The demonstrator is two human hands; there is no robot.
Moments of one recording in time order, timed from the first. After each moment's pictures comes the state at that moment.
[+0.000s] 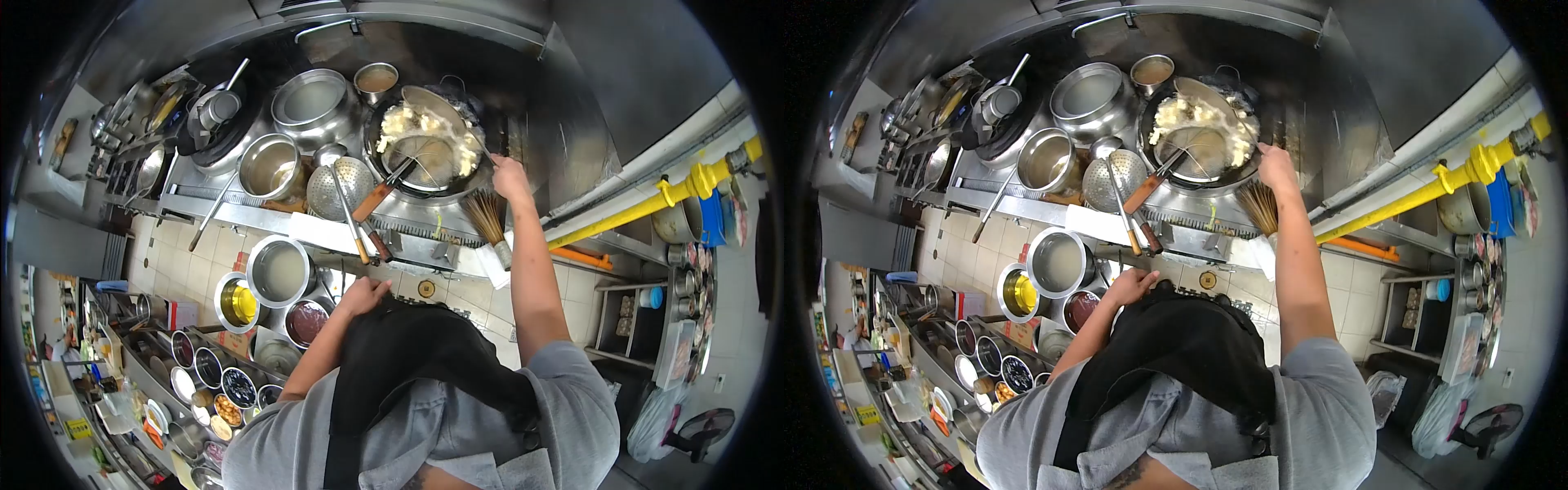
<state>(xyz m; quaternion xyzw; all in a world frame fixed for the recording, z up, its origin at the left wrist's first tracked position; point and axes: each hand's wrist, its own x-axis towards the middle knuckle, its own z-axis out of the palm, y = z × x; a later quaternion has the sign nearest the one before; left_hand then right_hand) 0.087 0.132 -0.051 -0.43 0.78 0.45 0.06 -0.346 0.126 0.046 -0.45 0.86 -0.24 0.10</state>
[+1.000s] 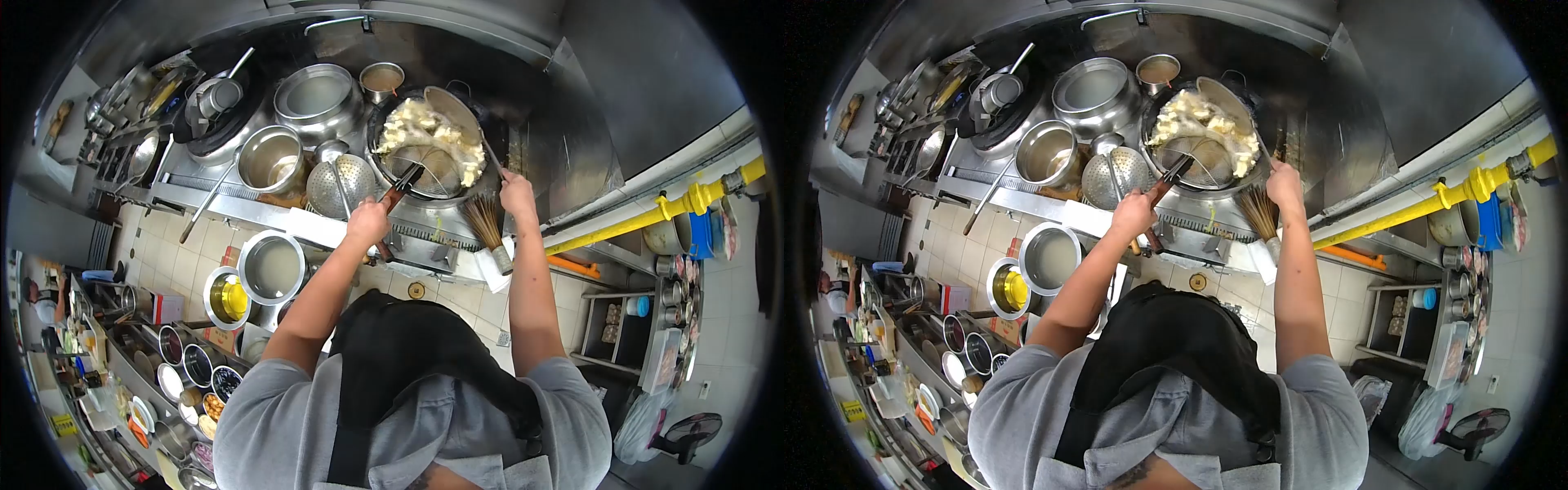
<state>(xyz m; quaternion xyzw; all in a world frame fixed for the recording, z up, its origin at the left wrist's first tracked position) 0.003 0.012 -0.020 -0.40 0.90 0.16 -0.07 -0.327 0.143 0.052 -0.41 0.88 -0.24 0.09</state>
